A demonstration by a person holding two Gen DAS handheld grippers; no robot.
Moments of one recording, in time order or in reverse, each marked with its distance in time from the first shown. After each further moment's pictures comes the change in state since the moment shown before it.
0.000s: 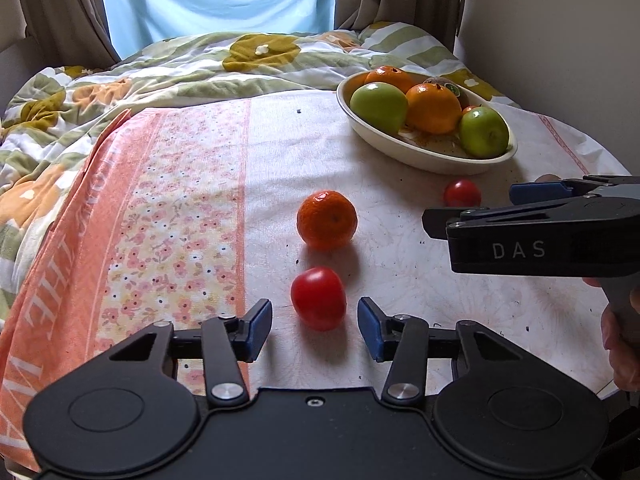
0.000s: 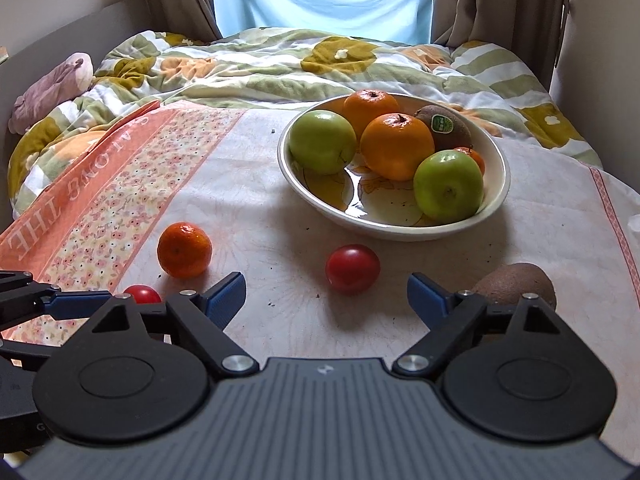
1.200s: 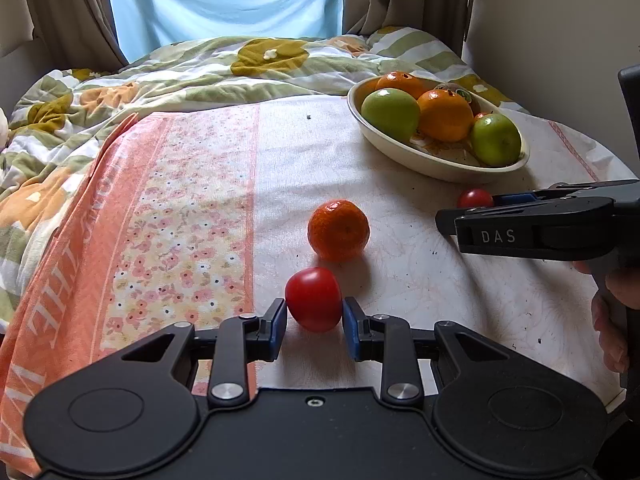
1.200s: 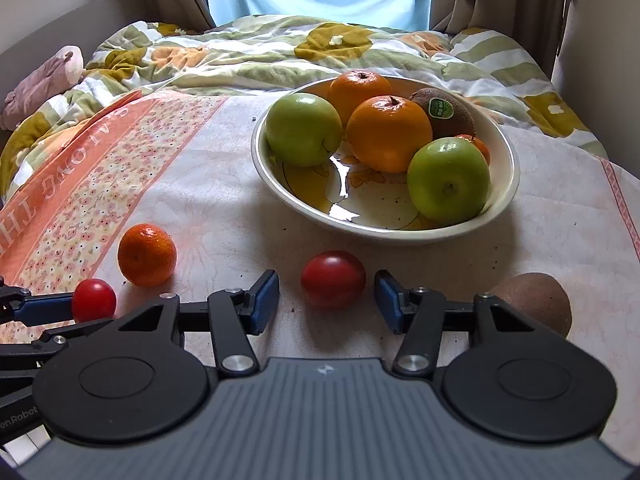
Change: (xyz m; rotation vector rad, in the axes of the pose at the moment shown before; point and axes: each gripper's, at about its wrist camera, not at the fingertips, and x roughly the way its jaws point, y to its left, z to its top) left arm 0.004 0.002 0.004 -0.008 -0.014 0.022; right arm 0.032 -0.012 0.006 0.007 0.032 -0.006
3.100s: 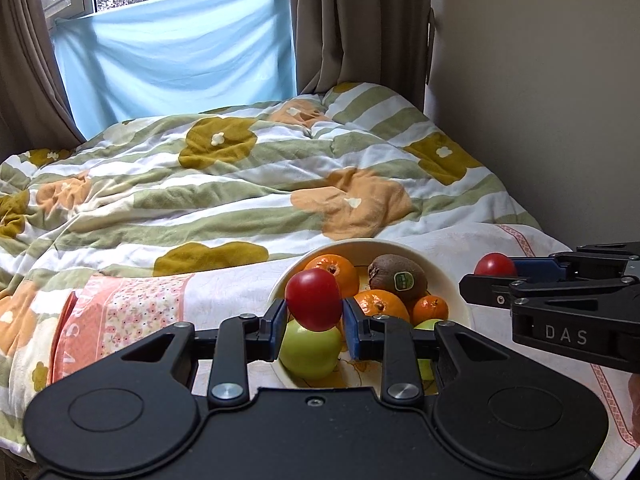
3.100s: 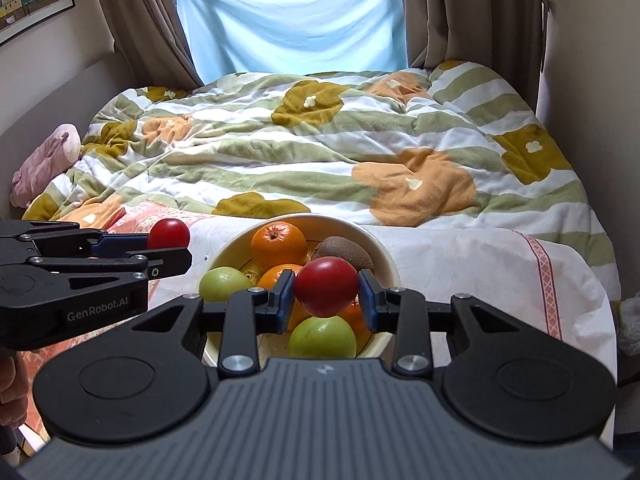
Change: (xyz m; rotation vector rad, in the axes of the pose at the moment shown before) left arm 0.012 -0.068 0.177 0.094 -0.099 -0.057; right arm -0.056 -0.110 0.114 0.100 -0.066 0.067
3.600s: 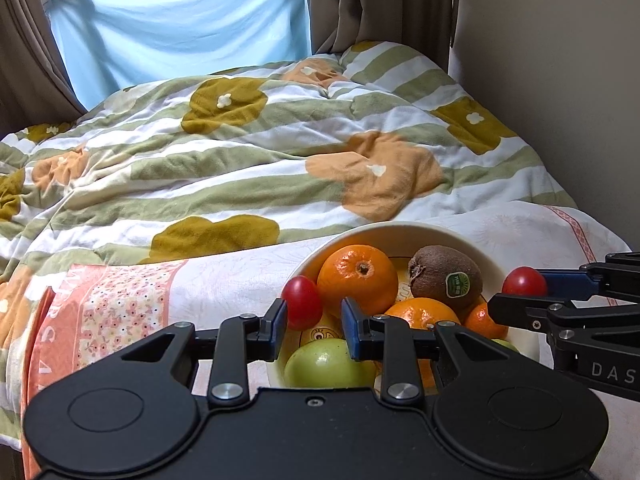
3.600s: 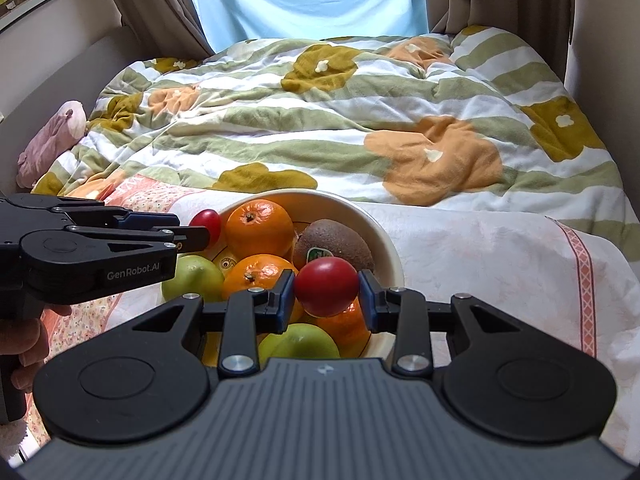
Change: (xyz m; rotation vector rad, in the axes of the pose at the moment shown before) left arm 0.076 0.006 0.013 -0.008 0.114 0.044; right arm 0.064 -0.023 0.004 -0.011 0.097 0.069
